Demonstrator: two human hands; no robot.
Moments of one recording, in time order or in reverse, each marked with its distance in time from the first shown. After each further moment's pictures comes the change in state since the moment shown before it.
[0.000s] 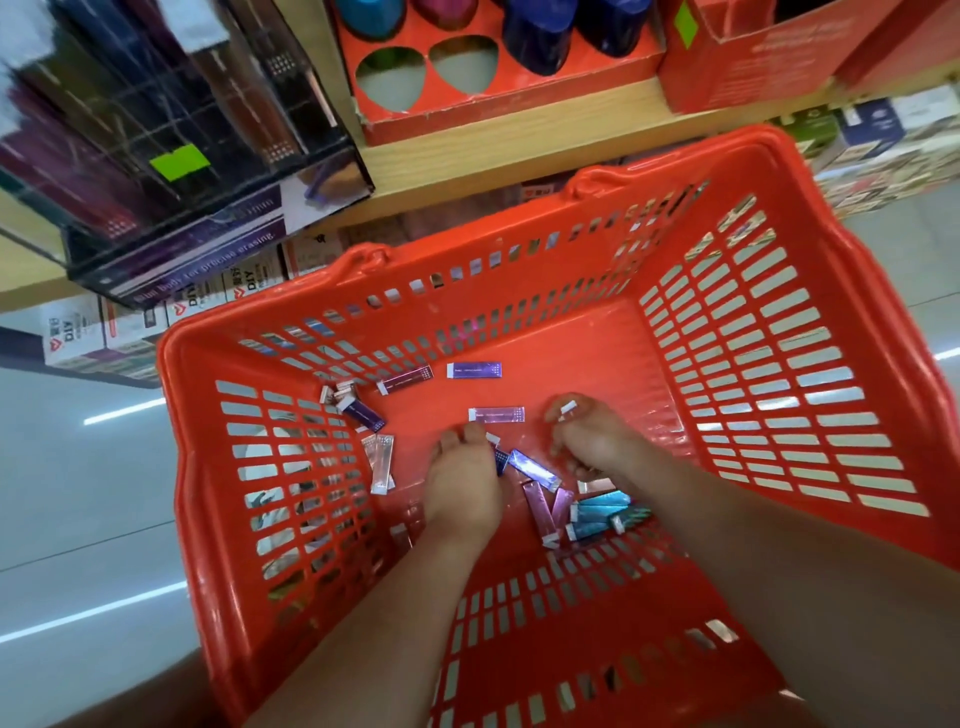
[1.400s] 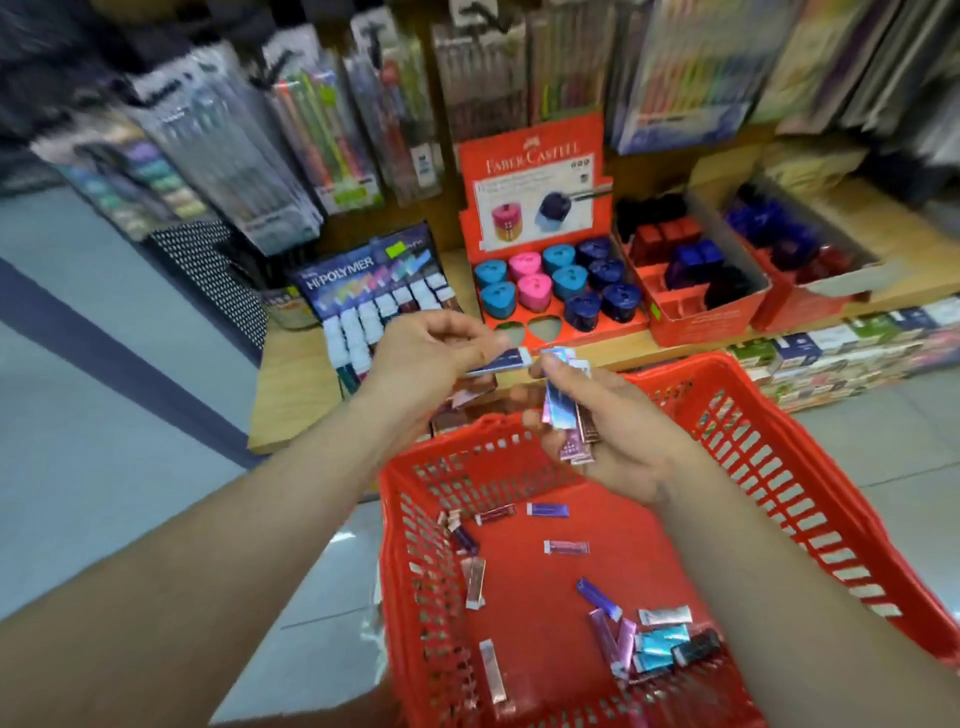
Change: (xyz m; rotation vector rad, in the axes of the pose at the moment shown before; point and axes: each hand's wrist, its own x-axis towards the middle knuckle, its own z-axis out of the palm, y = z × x) left_hand -0.090 0.035 -0.329 -1.040 0.304 0.287; right_hand -0.217 -0.168 -0.025 0.822 -0.492 -0.585
